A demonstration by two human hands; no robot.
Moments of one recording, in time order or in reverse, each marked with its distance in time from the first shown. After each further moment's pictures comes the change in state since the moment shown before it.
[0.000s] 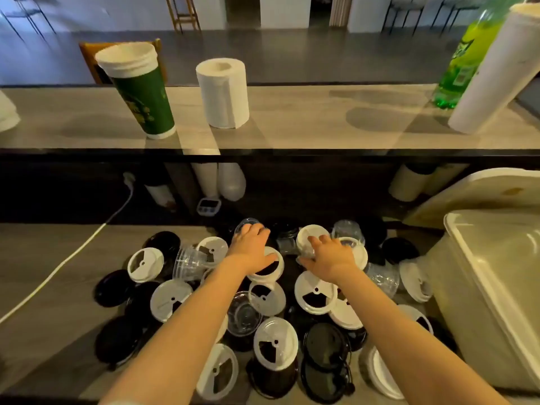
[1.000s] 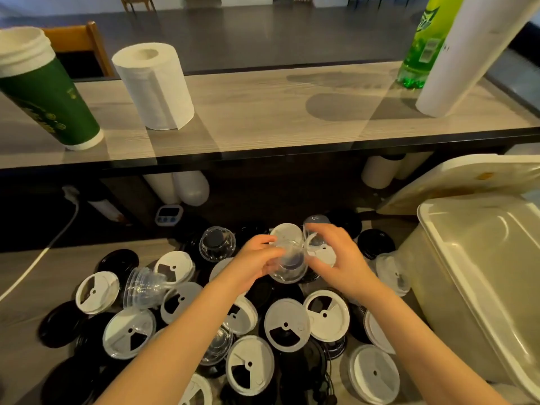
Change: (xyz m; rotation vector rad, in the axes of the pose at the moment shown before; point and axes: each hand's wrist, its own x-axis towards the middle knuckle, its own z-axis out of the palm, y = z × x) left_hand 0.022 0.068 0.007 -1.477 -0.207 -0.219; right_hand -0.032 0.066 -0.011 0.663 0.494 -0.300
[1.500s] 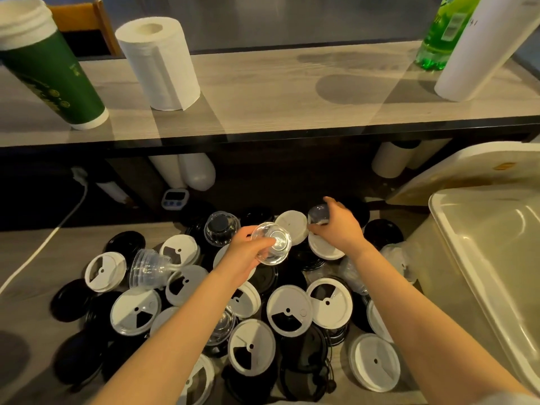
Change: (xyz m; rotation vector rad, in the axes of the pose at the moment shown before) left_hand -0.003 -0.016 -0.015 -0.172 0.158 0.019; right_hand 0.060 0.051 0.025 -0.246 -0.071 0.415
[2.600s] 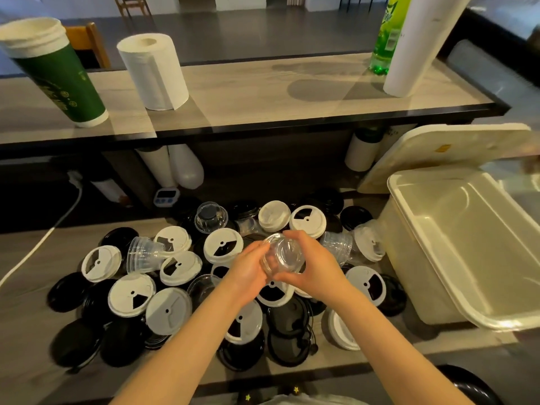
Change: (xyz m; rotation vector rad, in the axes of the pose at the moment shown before) left_hand -0.079 -0.039 0.032 -0.244 -0.195 -0.047; right_hand -0.161 -0.023 -0.007 0.242 -0.017 -0.343
